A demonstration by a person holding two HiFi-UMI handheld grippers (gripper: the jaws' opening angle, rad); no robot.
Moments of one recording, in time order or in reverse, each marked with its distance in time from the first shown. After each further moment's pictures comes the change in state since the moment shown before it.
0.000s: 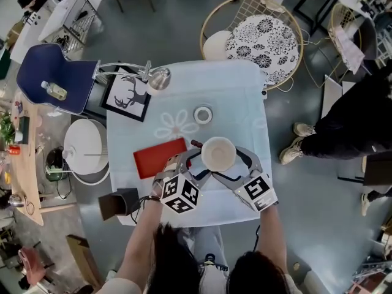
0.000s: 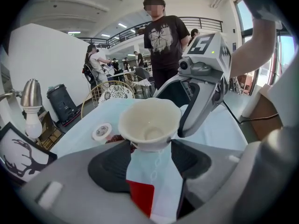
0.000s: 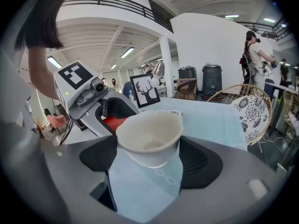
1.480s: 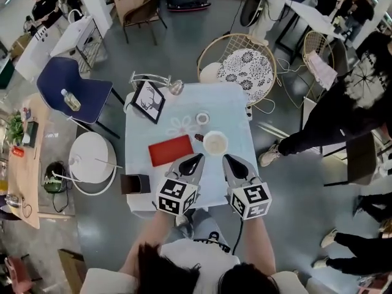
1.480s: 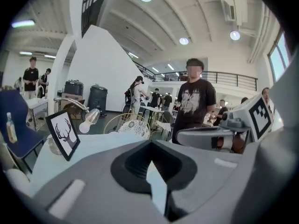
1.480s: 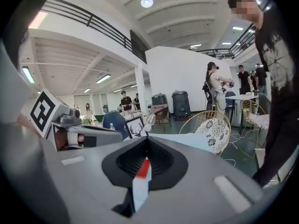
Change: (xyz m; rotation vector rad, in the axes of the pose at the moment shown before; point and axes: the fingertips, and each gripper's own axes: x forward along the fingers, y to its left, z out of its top) left arm -0.189 -0.020 0.093 -0.561 -0.491 0.203; right arm -0.142 0.087 0.118 0.201 -0.324 -0.359
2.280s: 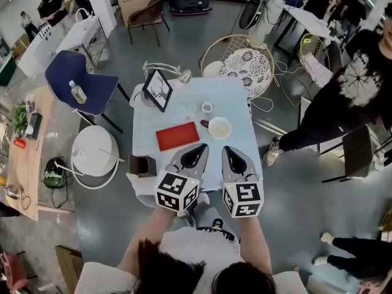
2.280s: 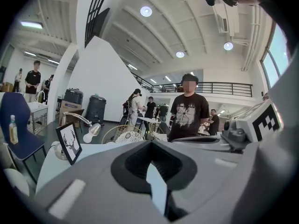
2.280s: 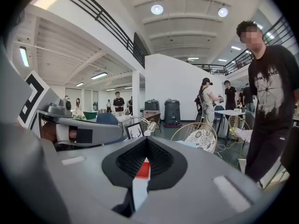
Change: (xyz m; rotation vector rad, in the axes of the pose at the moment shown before) left arm -0.083 -0.040 0.031 0.001 -0.145 -0.027; right arm -0.053 0.069 0.023 -0.094 -0.059 -0.159
